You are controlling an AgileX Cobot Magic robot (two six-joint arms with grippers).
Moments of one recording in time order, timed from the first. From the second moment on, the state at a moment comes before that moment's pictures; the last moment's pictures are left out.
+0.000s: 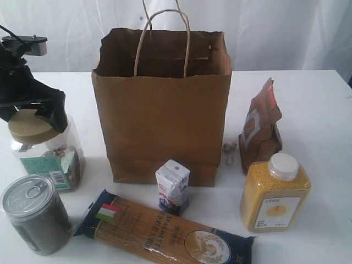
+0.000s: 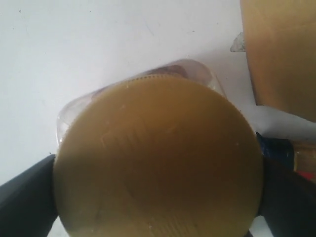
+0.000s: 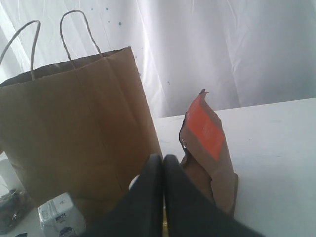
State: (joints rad) left arm -0.21 1.64 -1.35 -0.12 1.11 0.17; right arm 0.33 0.01 0.00 0.19 0.04 0.03
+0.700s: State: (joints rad) left arm -0.21 1.66 -1.53 -0.03 1.29 0.20; right arm 0.33 0.01 0.00 0.19 0.04 0.03
